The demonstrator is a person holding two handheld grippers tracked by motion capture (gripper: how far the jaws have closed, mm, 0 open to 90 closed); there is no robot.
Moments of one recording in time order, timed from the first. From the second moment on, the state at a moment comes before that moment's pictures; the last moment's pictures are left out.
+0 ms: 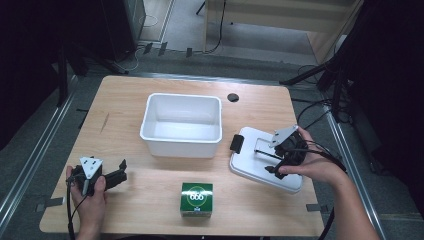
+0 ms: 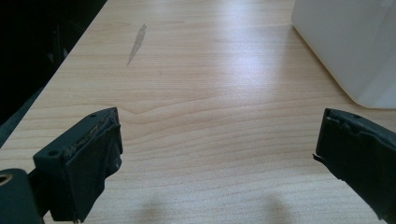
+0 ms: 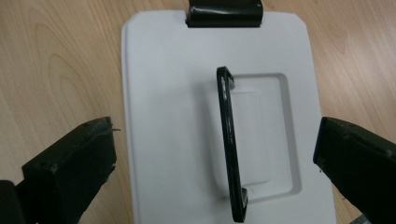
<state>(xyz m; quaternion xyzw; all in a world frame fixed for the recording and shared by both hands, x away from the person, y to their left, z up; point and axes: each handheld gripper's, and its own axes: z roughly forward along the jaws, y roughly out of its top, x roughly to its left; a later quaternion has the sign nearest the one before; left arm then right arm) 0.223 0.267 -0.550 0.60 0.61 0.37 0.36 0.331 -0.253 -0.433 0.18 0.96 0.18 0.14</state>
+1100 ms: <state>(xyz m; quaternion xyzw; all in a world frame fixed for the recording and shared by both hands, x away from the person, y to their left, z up) 0.224 0.268 -0.550 0.60 0.62 0.37 0.36 0.296 -0.172 -0.425 0.11 0.96 0.20 0.13</state>
